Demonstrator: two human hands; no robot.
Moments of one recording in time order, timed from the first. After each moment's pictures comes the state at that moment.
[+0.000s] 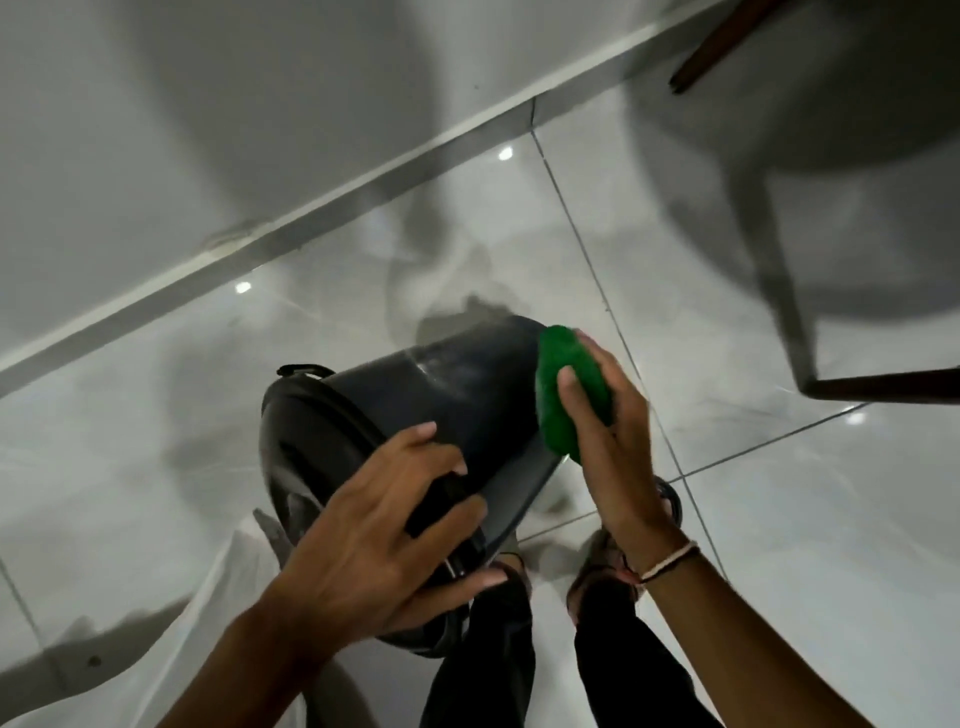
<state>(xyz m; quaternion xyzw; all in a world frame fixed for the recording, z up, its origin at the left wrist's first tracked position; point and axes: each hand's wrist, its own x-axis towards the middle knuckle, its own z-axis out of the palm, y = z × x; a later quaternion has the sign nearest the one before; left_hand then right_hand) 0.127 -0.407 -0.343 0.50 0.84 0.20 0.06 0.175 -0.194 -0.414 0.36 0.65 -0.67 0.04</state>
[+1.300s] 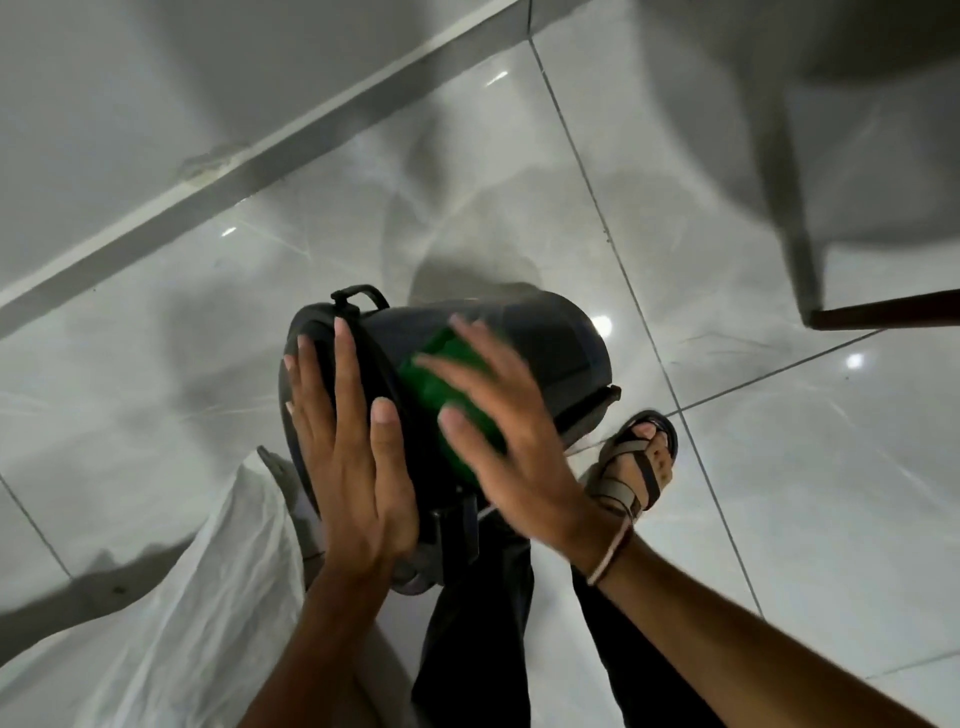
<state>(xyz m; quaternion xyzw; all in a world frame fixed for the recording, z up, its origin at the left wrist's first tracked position) 0.180 -0.400 -0.360 -0.03 0.94 0.32 0.14 0.205 -0.261 -0.387 0.12 0.80 -0.59 0.10</state>
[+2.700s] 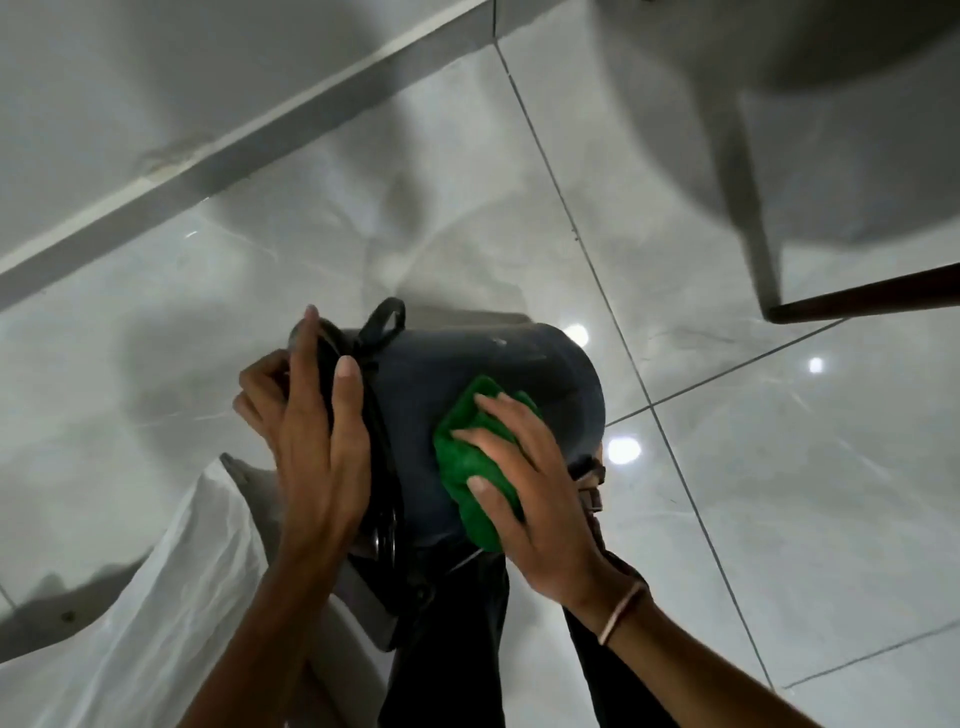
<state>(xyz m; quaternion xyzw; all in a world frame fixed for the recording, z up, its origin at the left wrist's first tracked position) 0.170 -0.396 -0.364 -0.10 0.93 0.33 0.15 0.292 -0.248 -0.405 0.10 0.86 -0.50 0.07</state>
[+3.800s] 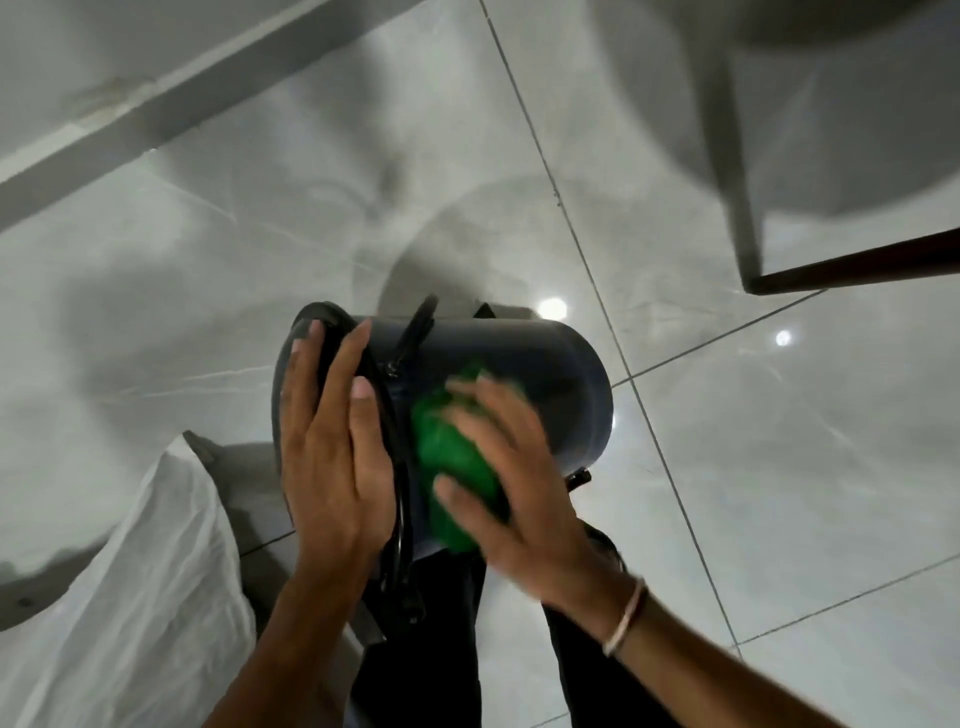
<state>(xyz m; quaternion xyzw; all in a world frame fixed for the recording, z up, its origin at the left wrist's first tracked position) 0.209 -0.382 -0.366 -0.06 0.92 0.34 0.18 0.297 -0.248 -0.391 0.12 0.83 -0.54 0.11</state>
